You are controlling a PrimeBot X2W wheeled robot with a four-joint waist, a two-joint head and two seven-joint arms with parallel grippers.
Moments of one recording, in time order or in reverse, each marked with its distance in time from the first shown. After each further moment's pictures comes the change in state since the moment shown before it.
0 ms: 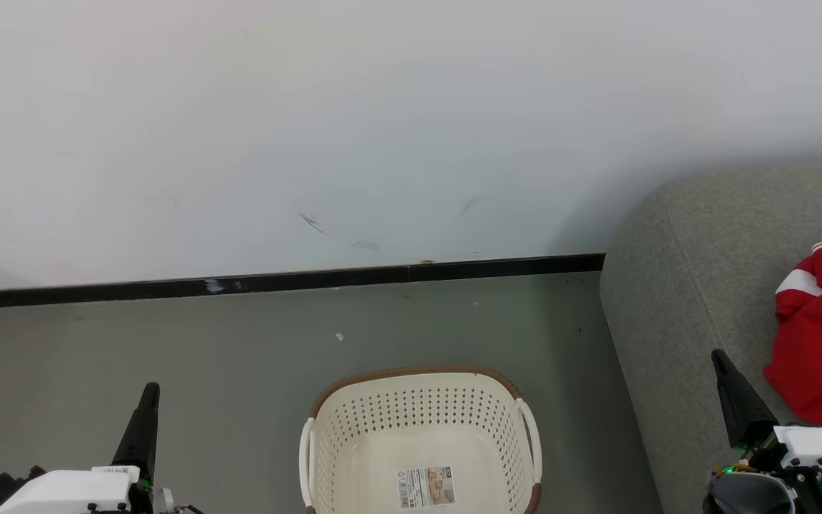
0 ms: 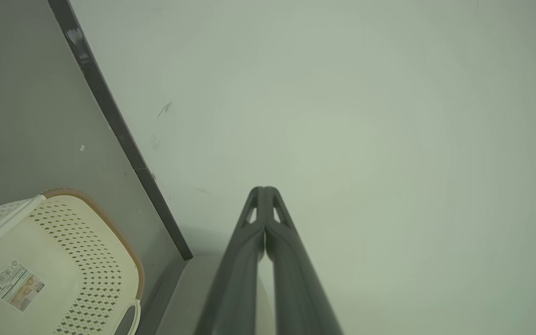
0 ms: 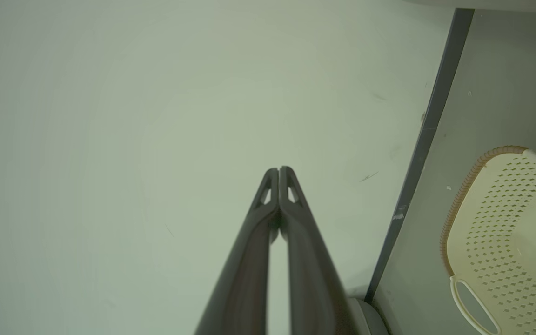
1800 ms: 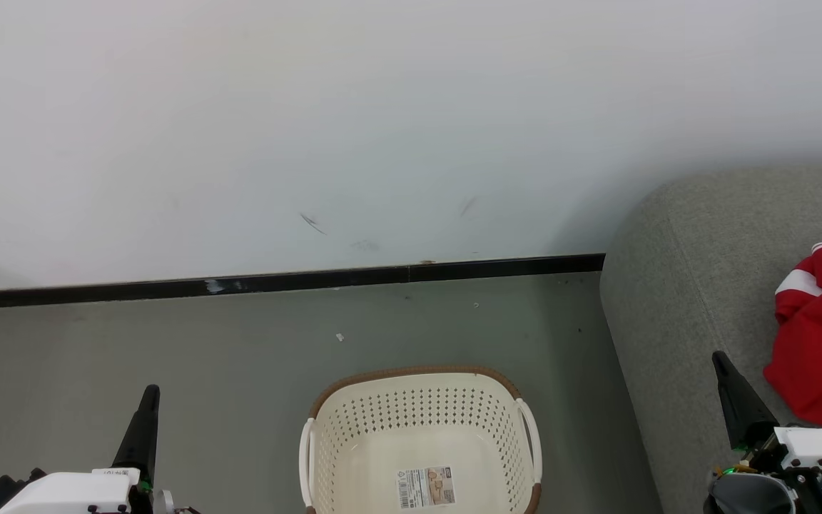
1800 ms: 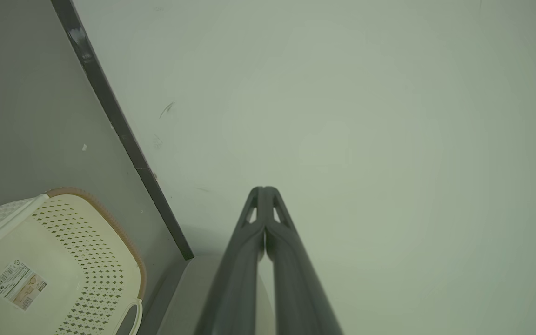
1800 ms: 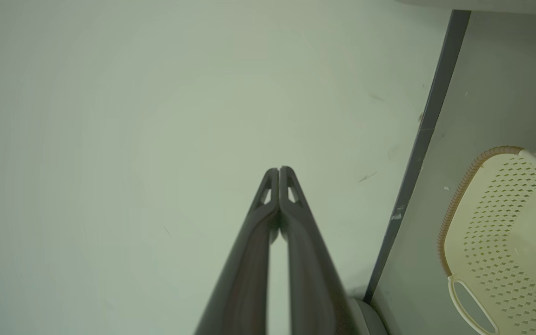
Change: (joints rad) left arm -0.002 -0.001 0.001 0.014 0.000 -0.009 0.001; right arm 0.000 -0.002 0.000 0.007 0.001 0.000 0.000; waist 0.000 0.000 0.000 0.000
